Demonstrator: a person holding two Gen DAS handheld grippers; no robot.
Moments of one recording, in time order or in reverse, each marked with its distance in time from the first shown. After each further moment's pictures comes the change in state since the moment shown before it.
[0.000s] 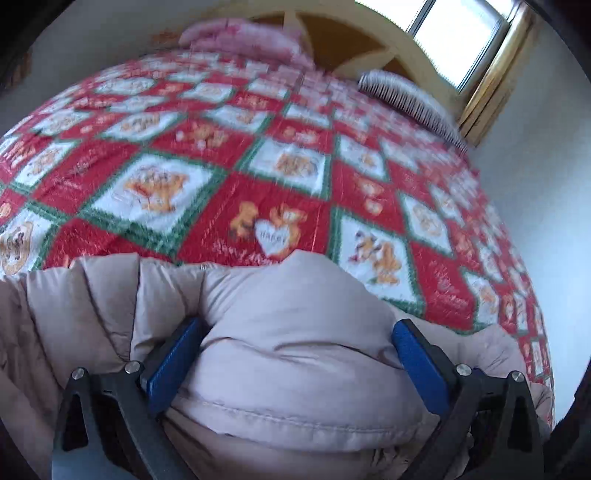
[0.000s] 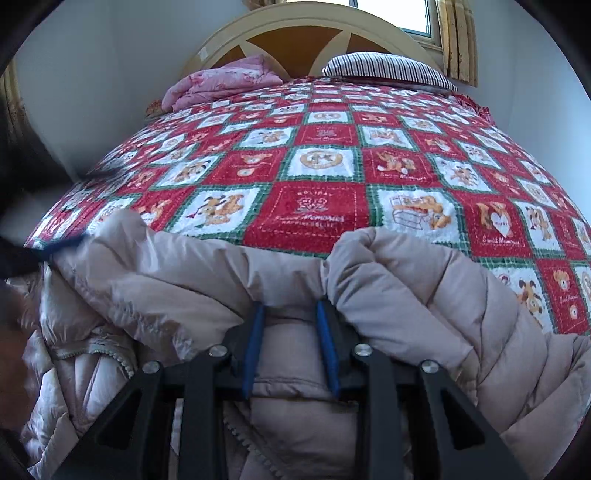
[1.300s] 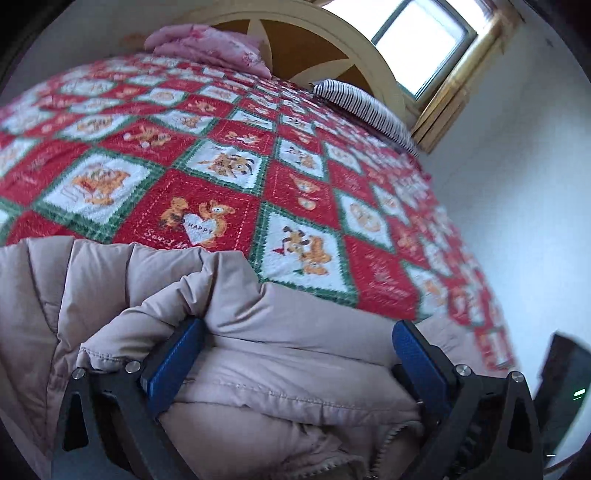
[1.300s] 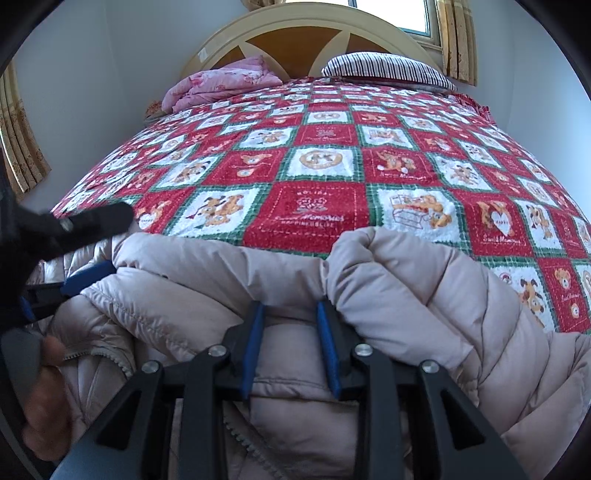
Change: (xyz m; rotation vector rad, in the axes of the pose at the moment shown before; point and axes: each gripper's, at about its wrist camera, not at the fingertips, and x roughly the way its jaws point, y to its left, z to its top) left arm 0.000 -0.032 -0.008 0.042 -0.018 -0.158; right arm 0.001 0.001 0.000 0.002 0.000 -0.001
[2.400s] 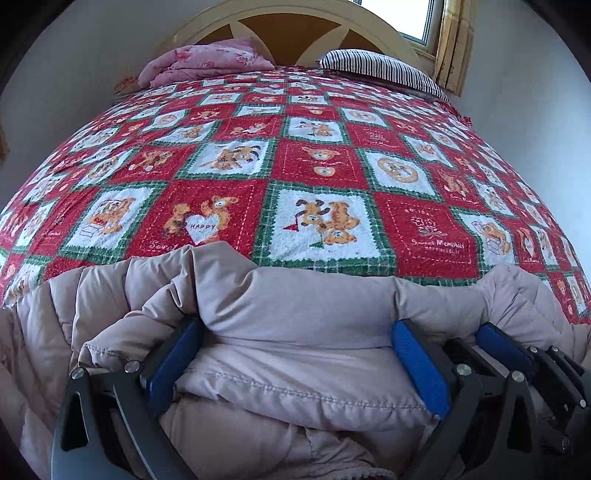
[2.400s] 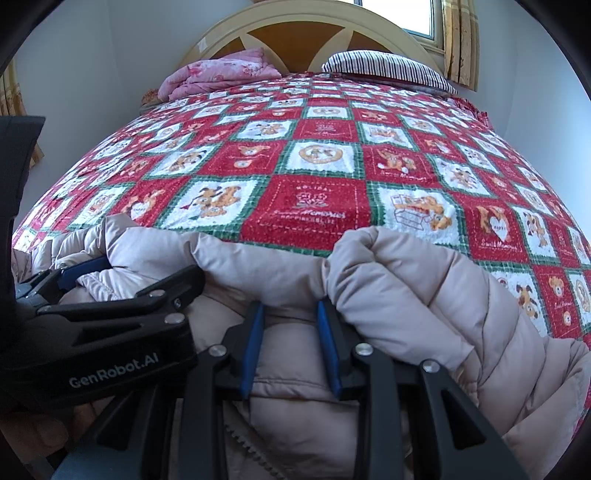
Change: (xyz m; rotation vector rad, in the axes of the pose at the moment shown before) left arm 0.025 -0.027 -0.014 0.210 0.064 0.282; right arm 0.005 0.005 0.000 -0.034 0.023 -0.045
